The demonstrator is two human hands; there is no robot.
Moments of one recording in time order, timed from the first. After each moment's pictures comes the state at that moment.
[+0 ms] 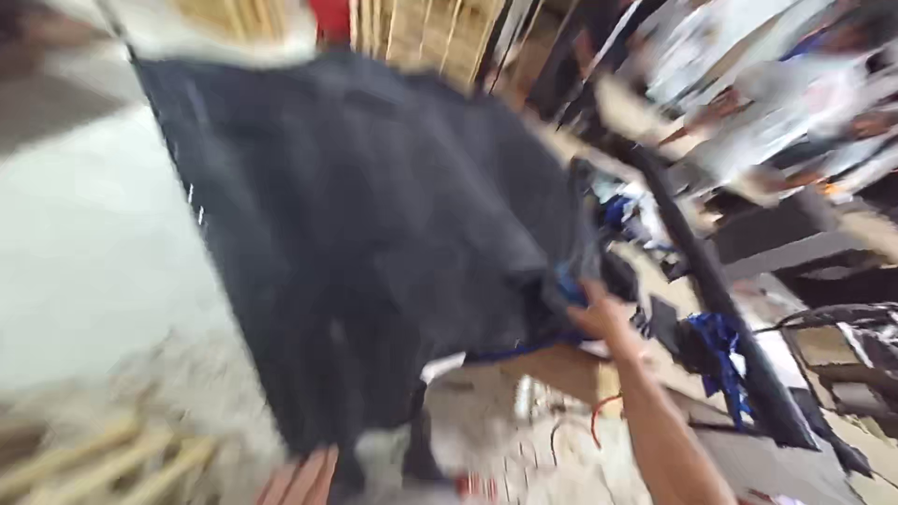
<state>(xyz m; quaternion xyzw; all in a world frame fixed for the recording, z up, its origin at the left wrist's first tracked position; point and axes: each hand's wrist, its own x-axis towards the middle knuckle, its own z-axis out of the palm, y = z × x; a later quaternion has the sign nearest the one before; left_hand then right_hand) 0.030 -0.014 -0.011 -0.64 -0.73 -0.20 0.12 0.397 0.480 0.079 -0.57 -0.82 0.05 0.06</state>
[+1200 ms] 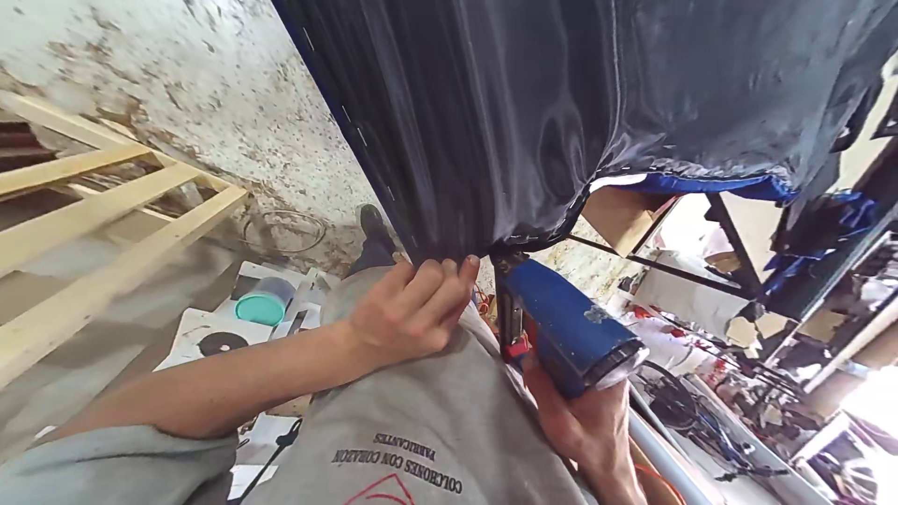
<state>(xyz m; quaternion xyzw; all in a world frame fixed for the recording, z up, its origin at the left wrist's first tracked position) -0.003 -0.007 -0.024 -0.72 -0.64 -0.28 0.04 0.215 0.058 0.089 -0.50 -0.79 0.34 0.06</state>
